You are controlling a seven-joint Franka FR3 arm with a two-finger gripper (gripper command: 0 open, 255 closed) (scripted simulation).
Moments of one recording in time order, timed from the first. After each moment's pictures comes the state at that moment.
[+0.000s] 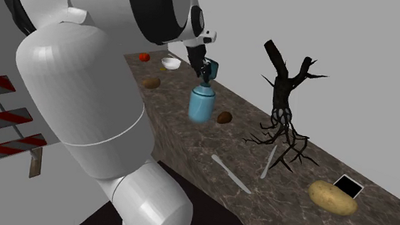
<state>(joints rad) -0.11 -0.13 0.57 -2.11 -0.18 2.19 0.89</state>
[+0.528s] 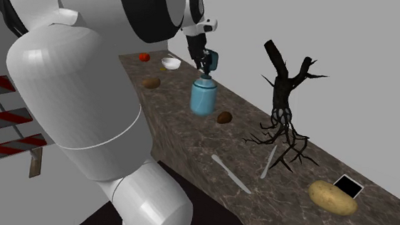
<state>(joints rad) -0.11 -0.16 0.57 -2.03 -0.15 2.10 0.85</state>
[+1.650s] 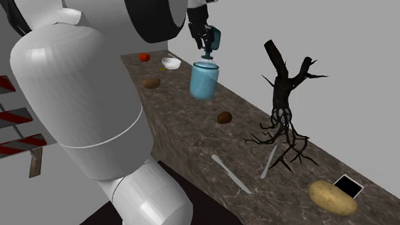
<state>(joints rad) -0.11 -0.15 0.56 -1.79 -0.14 1.87 0.81</state>
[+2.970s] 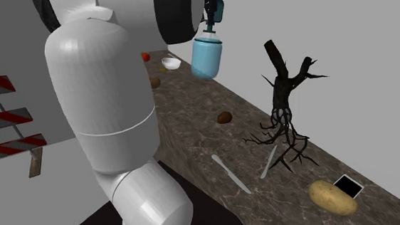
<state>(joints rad) -0.10 -0.05 0.59 -1.42 -0.19 1.58 0.80</state>
